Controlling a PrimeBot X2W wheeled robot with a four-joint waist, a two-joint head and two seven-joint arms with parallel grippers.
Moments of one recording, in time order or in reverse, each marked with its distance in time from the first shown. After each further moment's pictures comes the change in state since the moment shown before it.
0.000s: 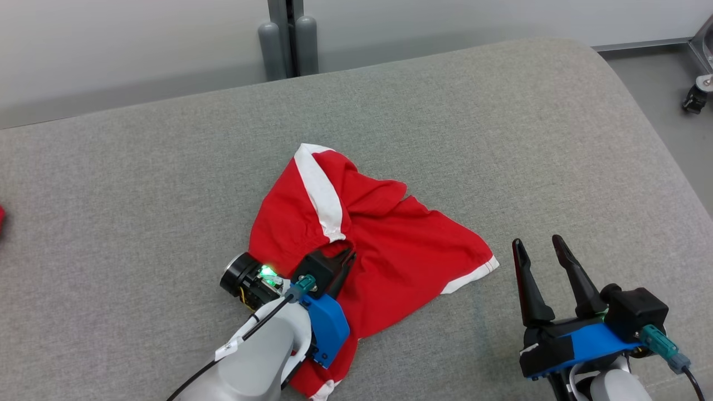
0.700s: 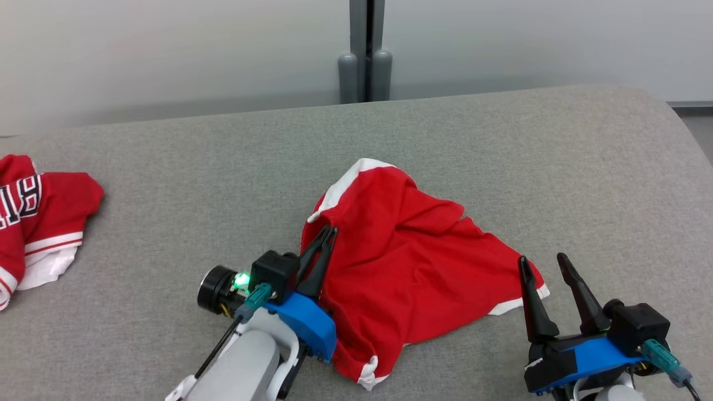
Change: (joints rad) left arm 0.166 0.058 0.208 -0.366 -0.052 0.087 -0.005; right arm 0.040 0.000 -0.016 0.013 -0.005 0.000 0.000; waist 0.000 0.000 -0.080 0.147
